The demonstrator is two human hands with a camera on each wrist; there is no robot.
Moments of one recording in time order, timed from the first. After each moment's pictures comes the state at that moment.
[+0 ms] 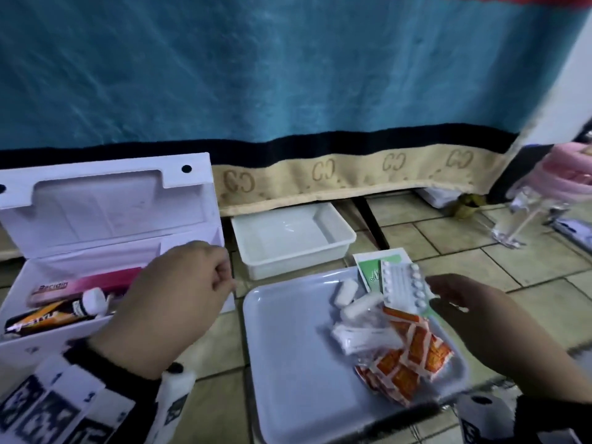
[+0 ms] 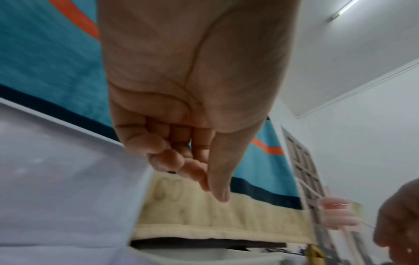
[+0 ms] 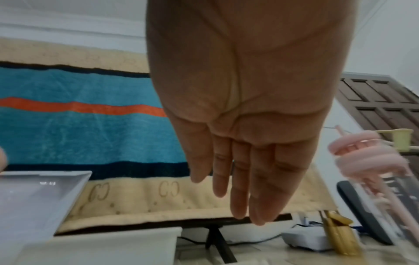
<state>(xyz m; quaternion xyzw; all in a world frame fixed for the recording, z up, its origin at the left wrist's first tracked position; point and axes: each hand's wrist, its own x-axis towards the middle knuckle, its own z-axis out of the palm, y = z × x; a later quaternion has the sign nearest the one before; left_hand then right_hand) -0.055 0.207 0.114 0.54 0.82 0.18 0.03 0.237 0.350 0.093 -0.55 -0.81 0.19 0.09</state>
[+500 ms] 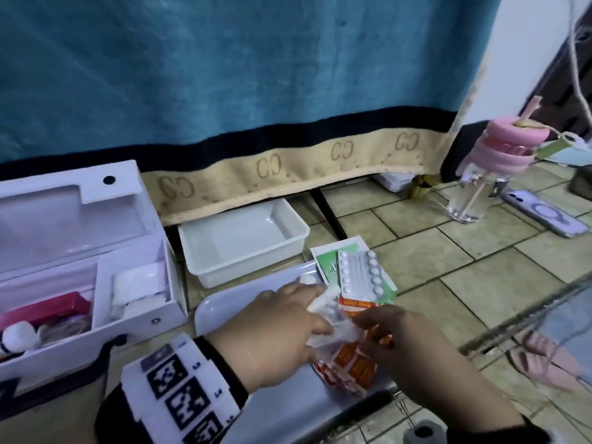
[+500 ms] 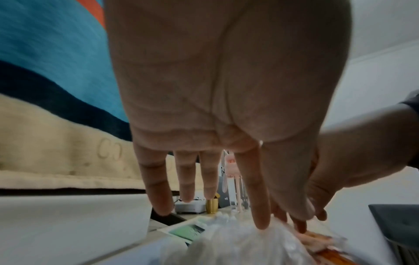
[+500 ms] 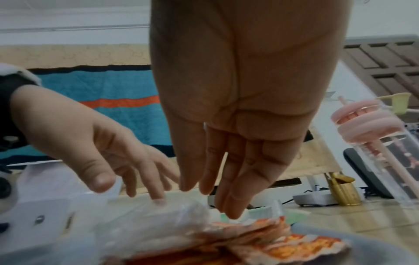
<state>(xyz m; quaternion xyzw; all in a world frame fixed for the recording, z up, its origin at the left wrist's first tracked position) 0.049 0.277 0.074 0.79 0.60 -0.02 0.15 0.239 0.320 0.065 -0.50 -0.81 0.28 0.06</state>
